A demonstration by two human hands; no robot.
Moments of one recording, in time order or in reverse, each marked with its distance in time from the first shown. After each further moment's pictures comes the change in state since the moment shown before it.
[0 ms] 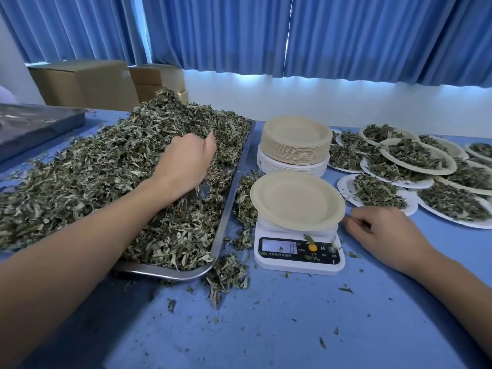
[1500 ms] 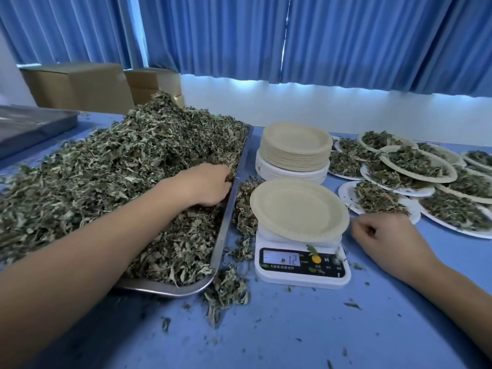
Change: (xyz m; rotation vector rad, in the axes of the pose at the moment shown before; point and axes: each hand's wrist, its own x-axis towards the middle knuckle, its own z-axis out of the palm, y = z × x) left_hand 0.008 0.016 0.021 0.371 -0.628 -0.003; right_hand 0.005 -0.001 0.005 0.032 0.064 0.083
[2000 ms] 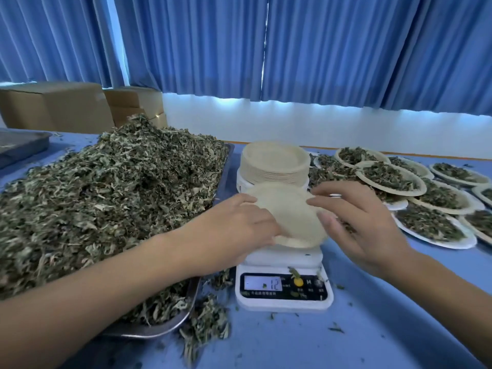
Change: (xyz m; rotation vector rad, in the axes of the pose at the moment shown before) left_hand -0.054 0.063 0.006 0.180 0.485 0.938; right_hand 0.030 -0.035 -0.029 -0.065 0.400 -0.521
